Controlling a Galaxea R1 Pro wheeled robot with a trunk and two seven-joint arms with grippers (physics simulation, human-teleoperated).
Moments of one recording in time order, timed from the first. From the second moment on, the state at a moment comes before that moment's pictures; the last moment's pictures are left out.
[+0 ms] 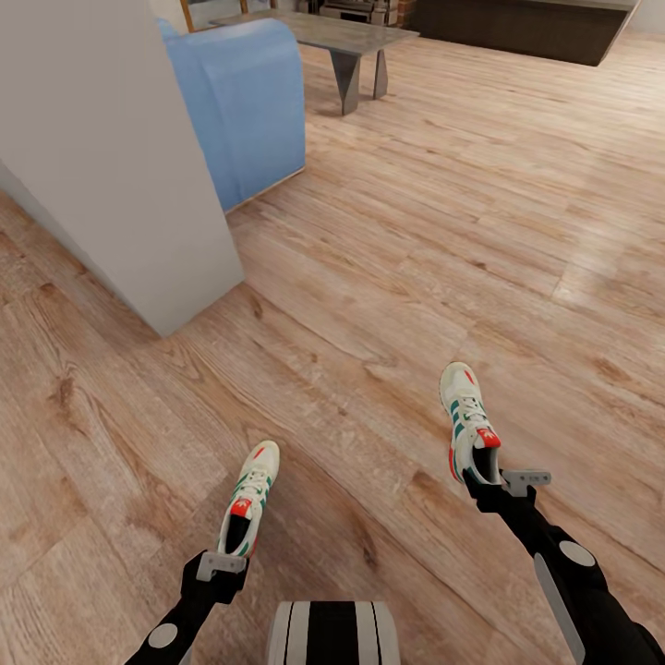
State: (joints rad) left arm -0.40 0.03 -0.01 -0.44 -0.09 -0.31 -0.06; right arm -0.30 -0.15 -0.16 -1.19 -0.08 0.12 0.23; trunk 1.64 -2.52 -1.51
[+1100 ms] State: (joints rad) left arm -0.40 0.03 -0.01 -0.44 -0.09 -0.31 -0.06; right arm -0.30 -0.15 -0.16 -1.19 -0.08 0.12 0.23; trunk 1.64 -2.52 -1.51
